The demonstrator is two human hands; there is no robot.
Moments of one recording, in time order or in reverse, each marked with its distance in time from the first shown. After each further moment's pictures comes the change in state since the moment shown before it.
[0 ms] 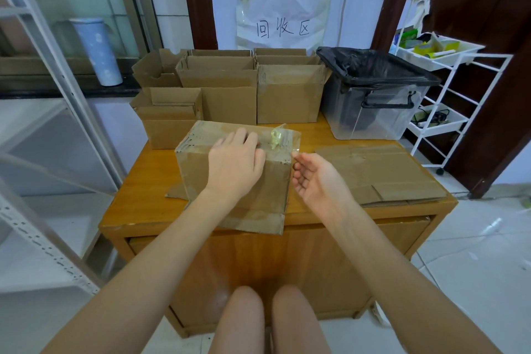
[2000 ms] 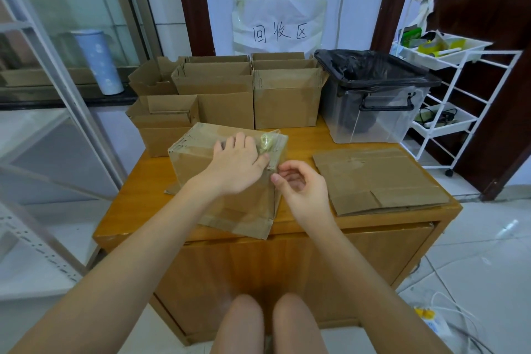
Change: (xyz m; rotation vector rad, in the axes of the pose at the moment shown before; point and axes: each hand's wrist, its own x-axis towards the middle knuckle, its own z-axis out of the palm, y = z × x) left_hand 0.033 0.019 -0.031 -0.098 -0.736 -0.132; right_hand 0.025 0.033 -0.022 -0.689 -0.106 -0.753
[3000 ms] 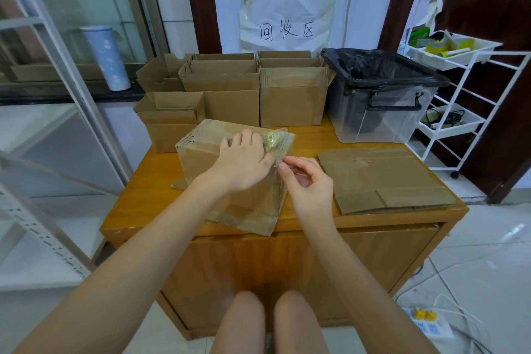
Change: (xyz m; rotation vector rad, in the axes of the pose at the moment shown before) left_hand -0.001 -0.001 0.002 -0.013 0.044 0.027; right_hand -0.005 -0.011 0.010 0.172 0.154 -0.021
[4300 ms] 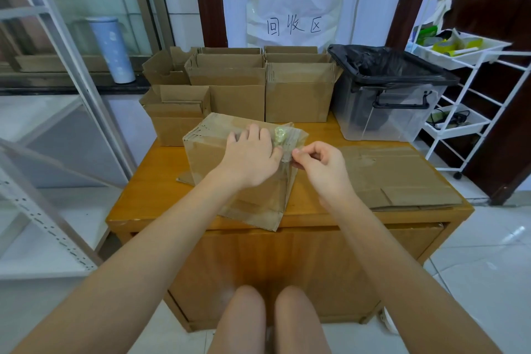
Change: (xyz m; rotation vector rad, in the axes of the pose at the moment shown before) left_hand -0.001 0.004 0.006 0.040 0.025 -0.037; right_hand 0.033 -0.017 -0.010 -0.140 -0.135 0.262
